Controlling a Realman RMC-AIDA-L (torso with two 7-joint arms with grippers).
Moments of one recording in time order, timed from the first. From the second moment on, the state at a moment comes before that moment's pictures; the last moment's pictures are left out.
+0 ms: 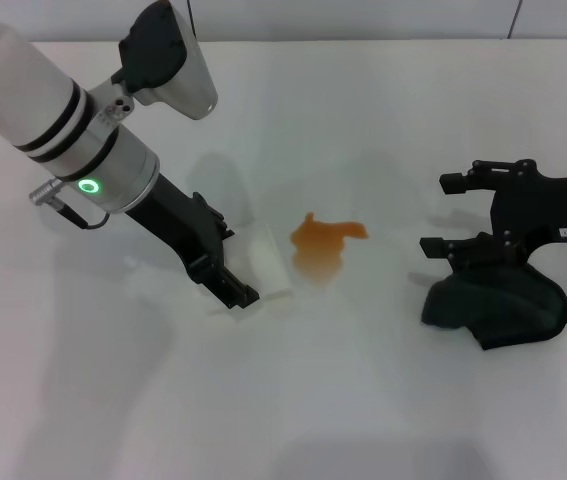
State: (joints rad) left arm -1.27 -2.08 2.85 -0.37 0.53 1.37 -1.50; right arm 0.40 2.01 -1.13 -0.97 -1.81 -1.39 1.43
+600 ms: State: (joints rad) left arm -1.27 -2.08 2.85 -0.37 0.56 1.36 -1.52; right arm 0.40 2.01 -1.13 -0.97 -1.81 -1.39 1.43
